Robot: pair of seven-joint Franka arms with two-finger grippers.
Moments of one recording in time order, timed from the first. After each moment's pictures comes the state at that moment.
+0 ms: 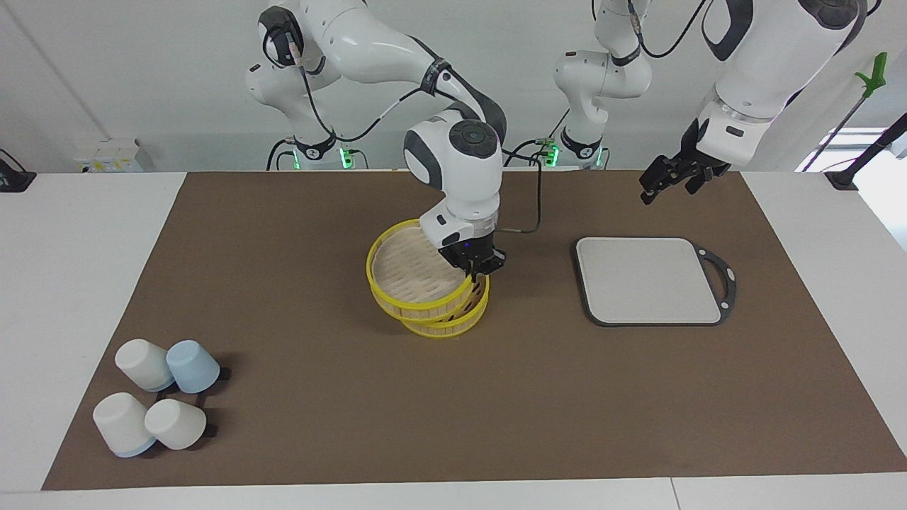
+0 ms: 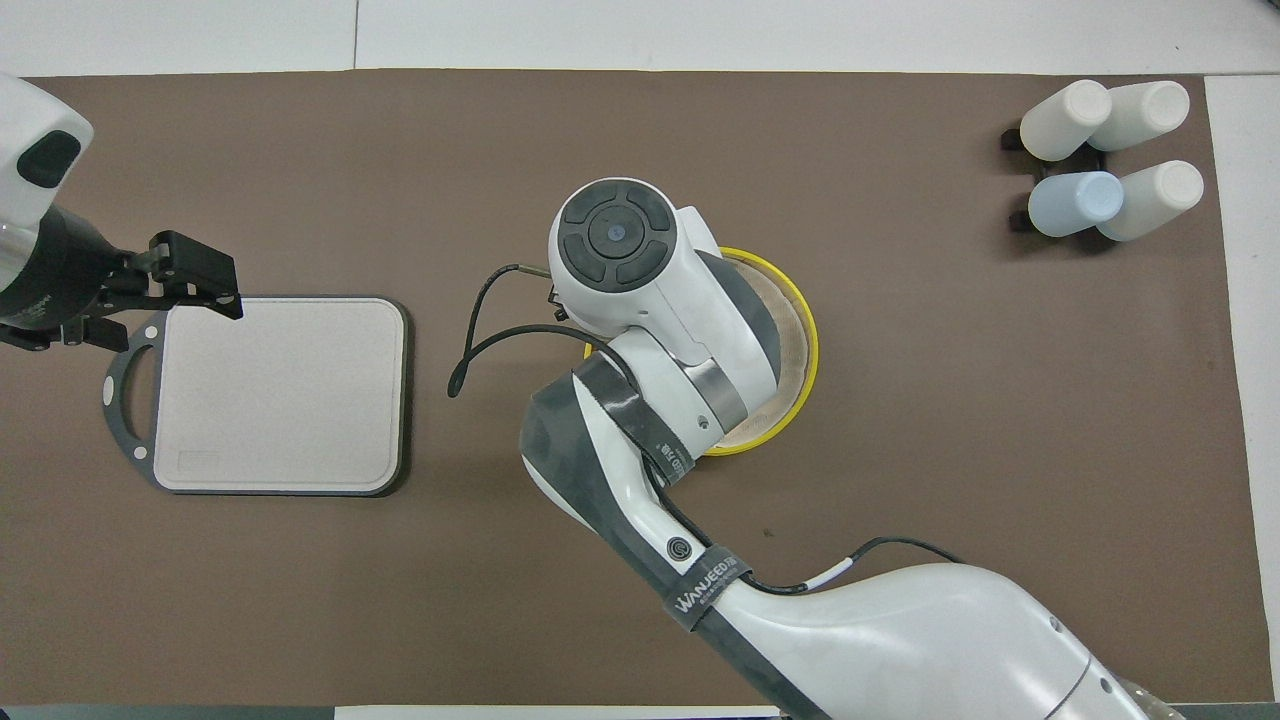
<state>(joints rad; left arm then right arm) -0.28 0.04 0.14 -1.51 -0.06 1.45 -0.31 0.60 0.54 0.04 -1.35 -0.02 1.94 0.99</state>
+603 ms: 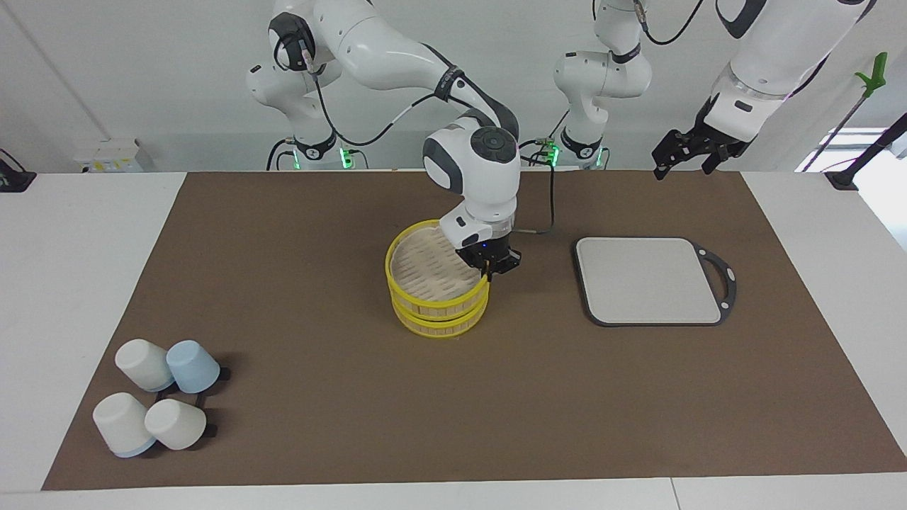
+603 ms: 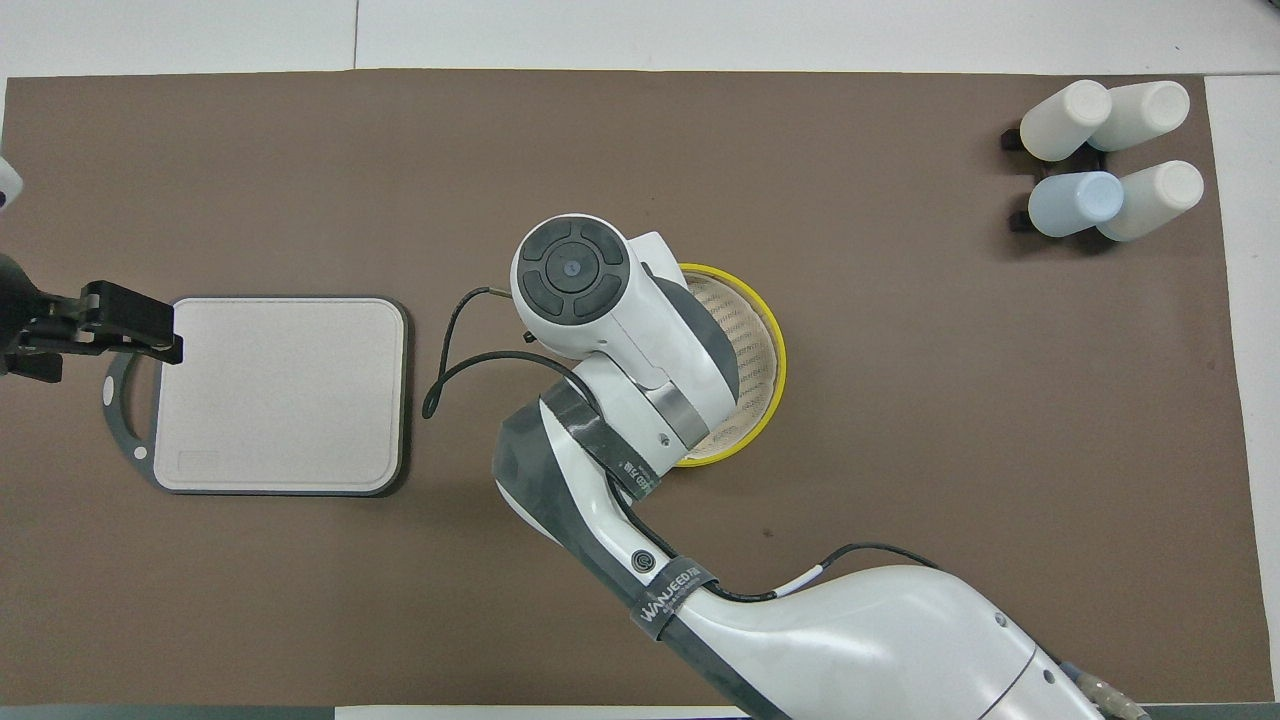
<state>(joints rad) -0.19 -0.02 0.11 -1.54 -0.03 1.40 -0.14 0.63 0.58 0.04 -1.35 -0.02 2.00 1.01</state>
